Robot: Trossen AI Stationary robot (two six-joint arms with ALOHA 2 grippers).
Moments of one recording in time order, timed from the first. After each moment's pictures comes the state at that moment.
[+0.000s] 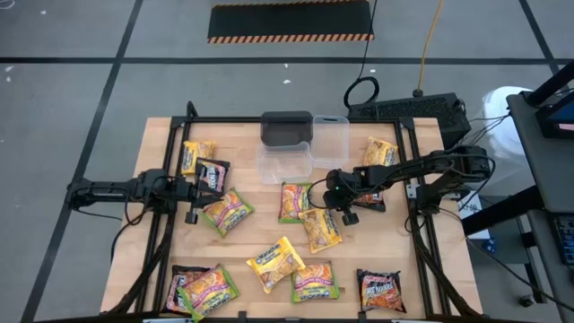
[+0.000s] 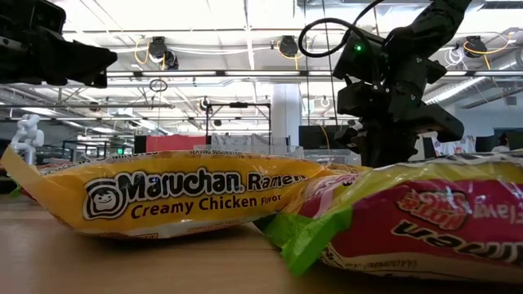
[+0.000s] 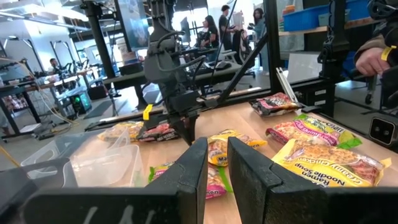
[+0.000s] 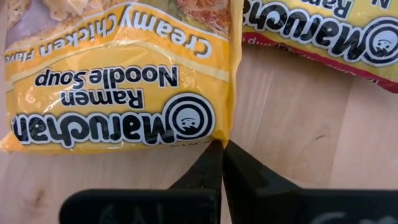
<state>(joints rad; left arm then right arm) 0.00 0.05 0.01 0.08 0.16 0.19 -0.09 1.53 0.68 -0.26 -0.22 -0.33</state>
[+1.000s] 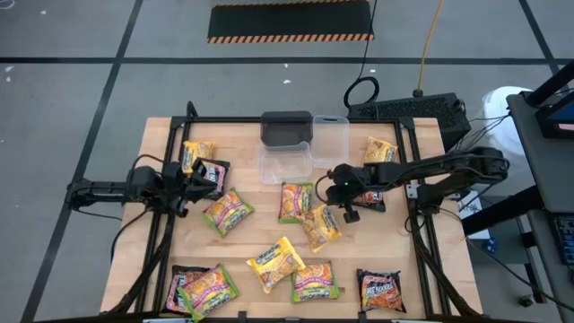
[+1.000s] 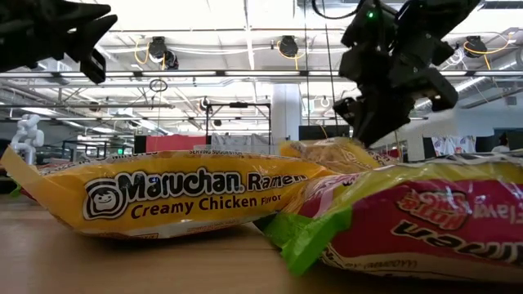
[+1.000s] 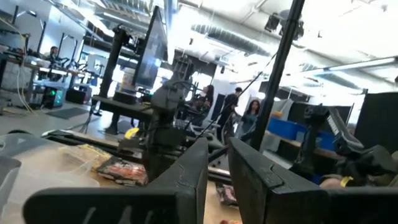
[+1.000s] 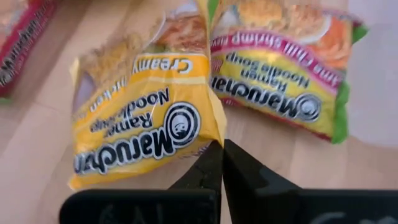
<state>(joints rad) 0.00 0.05 0.01 0.35 0.10 -0.34 -0.08 1.36 0.68 -0.24 -0.22 -0.33</state>
